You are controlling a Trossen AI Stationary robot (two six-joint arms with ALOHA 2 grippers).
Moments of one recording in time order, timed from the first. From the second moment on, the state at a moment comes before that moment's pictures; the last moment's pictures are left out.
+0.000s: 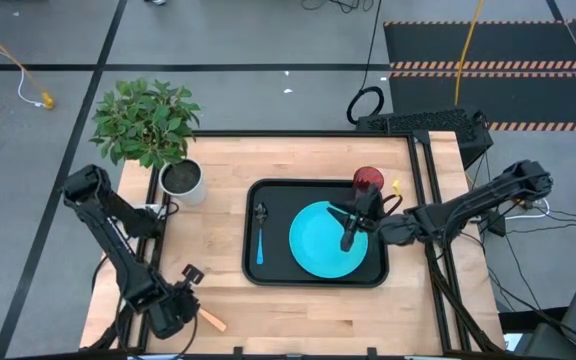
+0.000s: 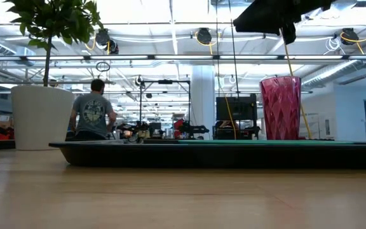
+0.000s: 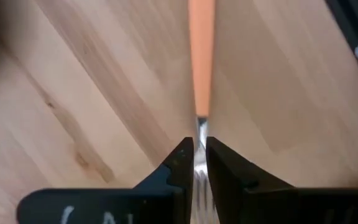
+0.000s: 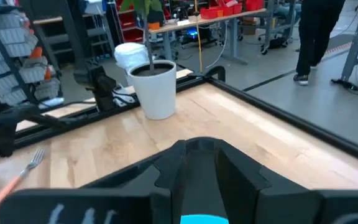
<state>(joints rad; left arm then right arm) -0.99 1.49 0.97 -0.86 -0.09 -0.39 0.34 1.14 0.64 0.20 0.79 0.39</state>
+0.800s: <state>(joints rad) -1.04 1.49 0.87 -0.75 -0.03 -0.48 0.39 1.24 0.64 0.31 0.82 0.47</state>
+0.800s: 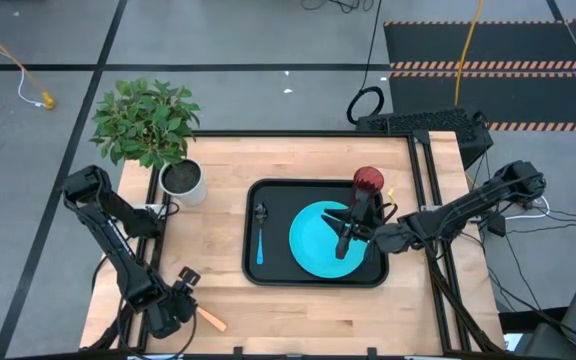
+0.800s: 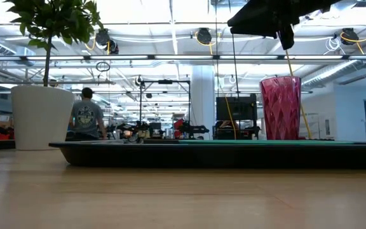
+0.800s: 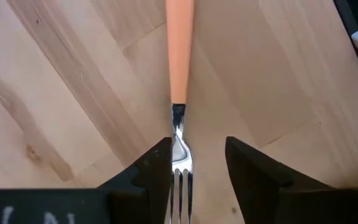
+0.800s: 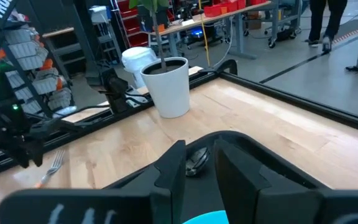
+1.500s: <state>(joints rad) -1.01 1.60 0.87 -0.74 -0.03 -0.43 0.39 1.24 0.64 0.31 0.82 0.47</state>
